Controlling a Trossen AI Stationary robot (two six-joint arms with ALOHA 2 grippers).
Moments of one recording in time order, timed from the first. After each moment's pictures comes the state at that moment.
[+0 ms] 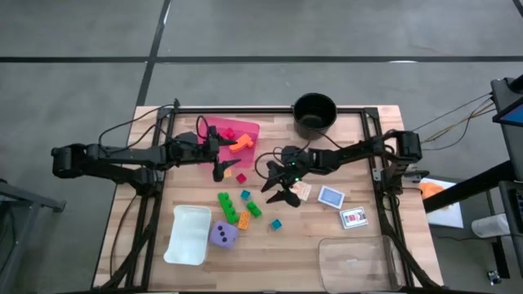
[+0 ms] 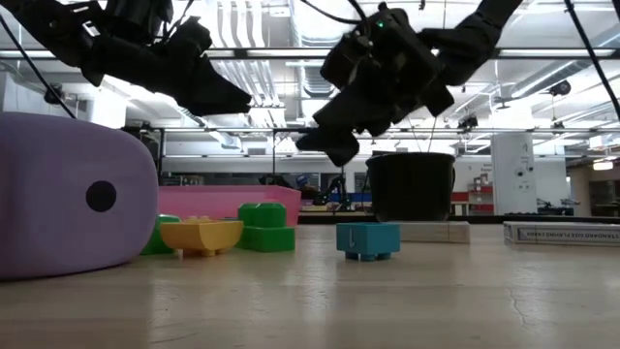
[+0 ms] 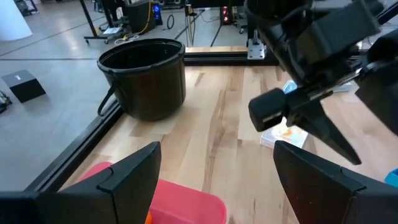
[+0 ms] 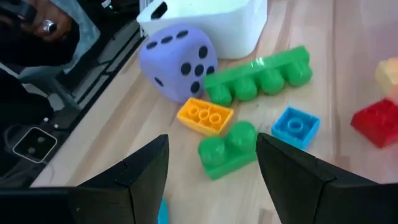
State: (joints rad) left arm 0.24 1.08 0.44 0.35 0.02 0.12; right arm -0.09 1.79 0.92 0.33 -0.60 0.08
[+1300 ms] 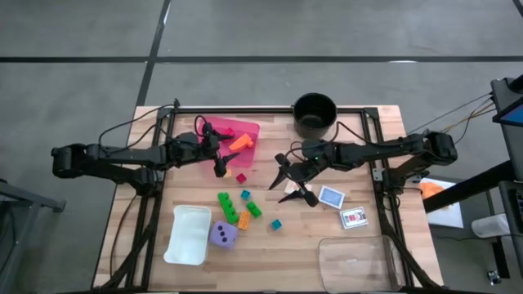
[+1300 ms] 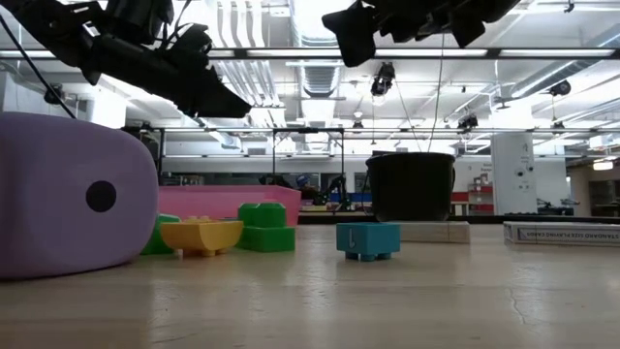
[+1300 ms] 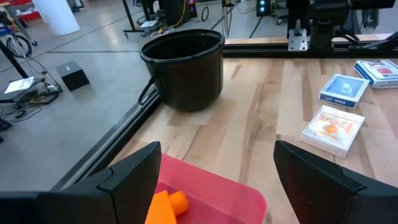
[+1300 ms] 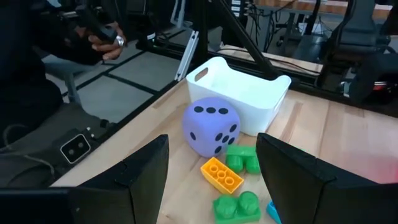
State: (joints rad) left arm 0.24 1.08 0.44 0.34 -0.14 0.12; right arm -0.04 1.47 0.94 0.16 -0.59 -0.15
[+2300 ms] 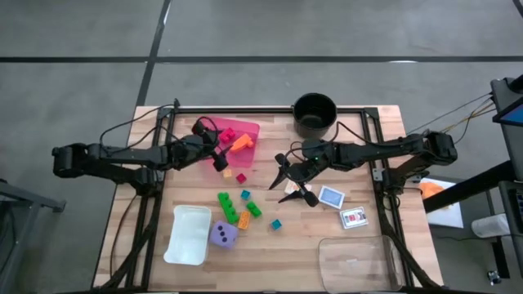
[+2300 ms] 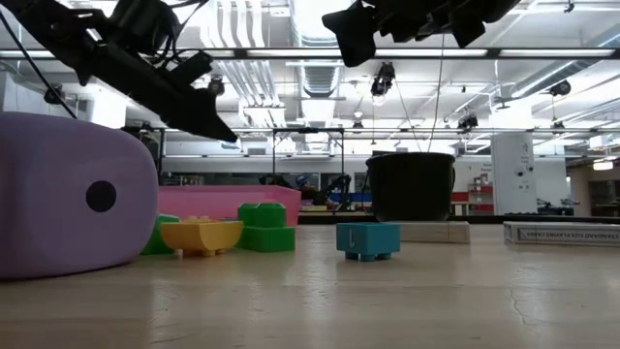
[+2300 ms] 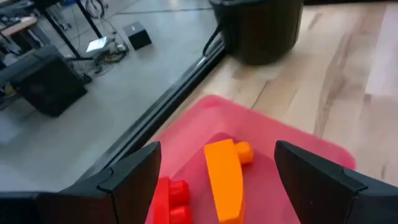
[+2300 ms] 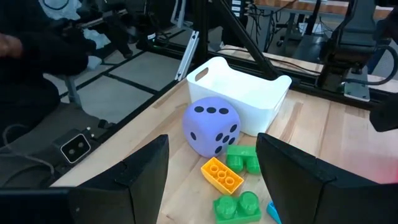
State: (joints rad) left arm 0.25 1.09 0.44 0.20 -0.43 0.10; right arm -0.04 1.47 0.94 0.16 -0.59 -0.15
